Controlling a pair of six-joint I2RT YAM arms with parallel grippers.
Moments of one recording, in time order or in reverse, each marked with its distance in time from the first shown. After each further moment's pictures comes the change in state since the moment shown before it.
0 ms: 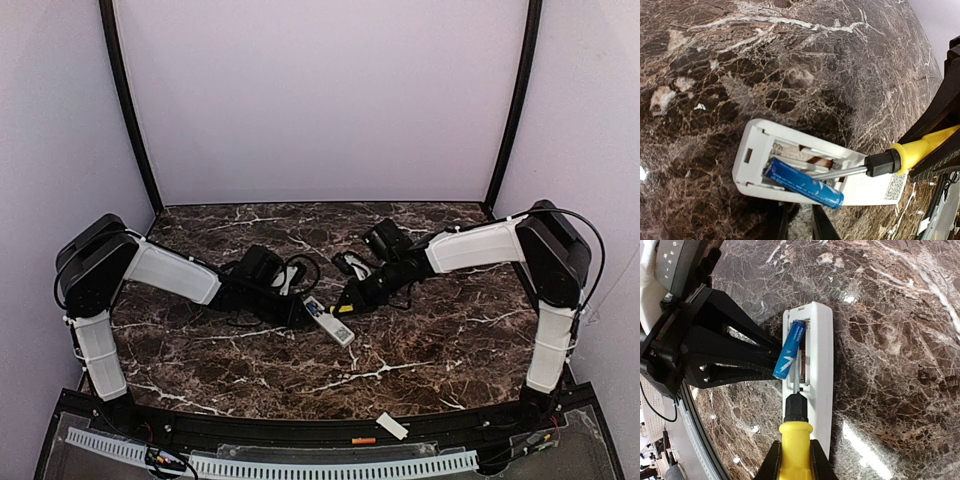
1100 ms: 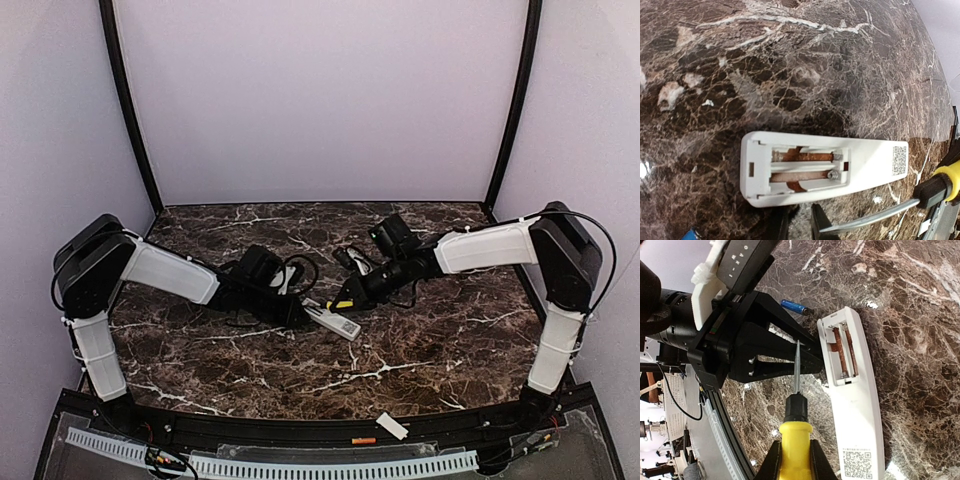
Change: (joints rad) left arm -0.001 -0.006 0.003 -0.017 -0.014 -0.008; right arm -0.005 -0.067 -0.055 0.080 -0.098 0.082
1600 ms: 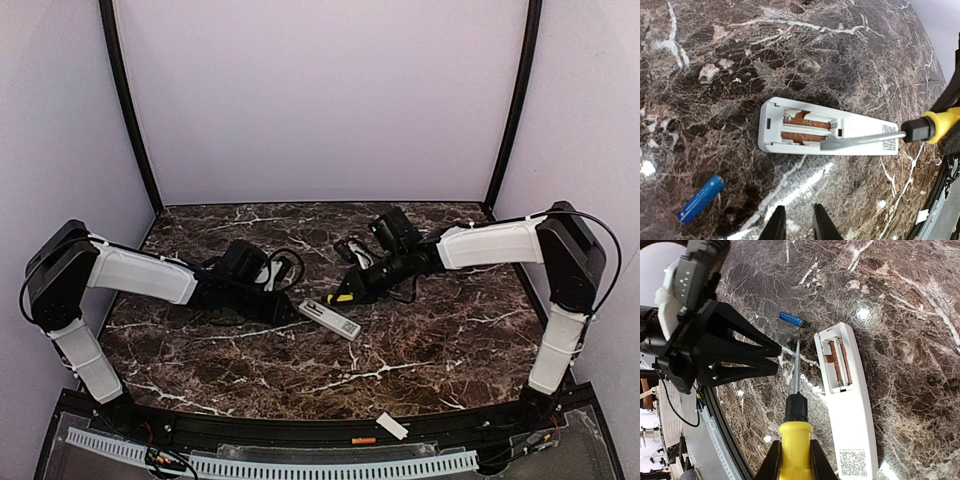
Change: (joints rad) left arm 0.000 -0.153 -0.077 -0.082 -0.033 0.003; right arm 0.000 -0.016 0.034 -0.033 0.043 0.000
